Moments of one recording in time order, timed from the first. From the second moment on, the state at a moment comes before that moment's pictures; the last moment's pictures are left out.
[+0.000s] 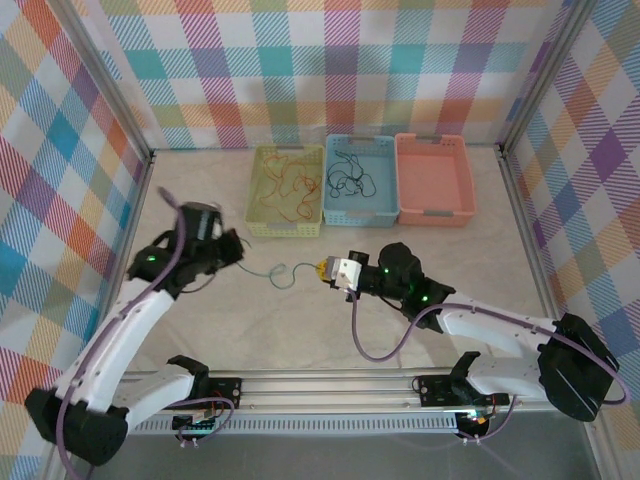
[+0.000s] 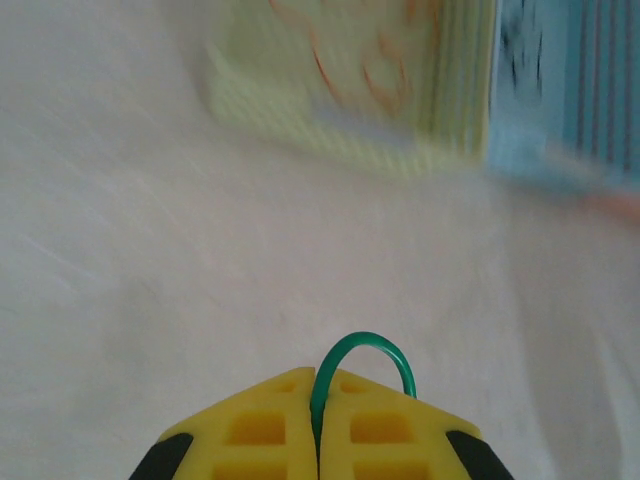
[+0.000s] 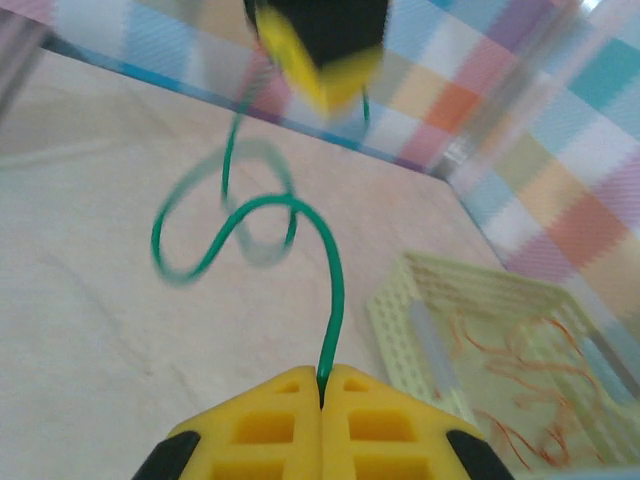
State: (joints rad) left arm -0.33 0.98 1.08 -0.88 -0.04 -0.65; right arm 0.85 1.16 0.57 0.37 -0.28 -0.58
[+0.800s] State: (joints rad) left arm -0.11 0.91 1.17 -0.89 0.08 -0.60; right arm 0.46 1.03 0.49 0.36 -0.12 -0.06
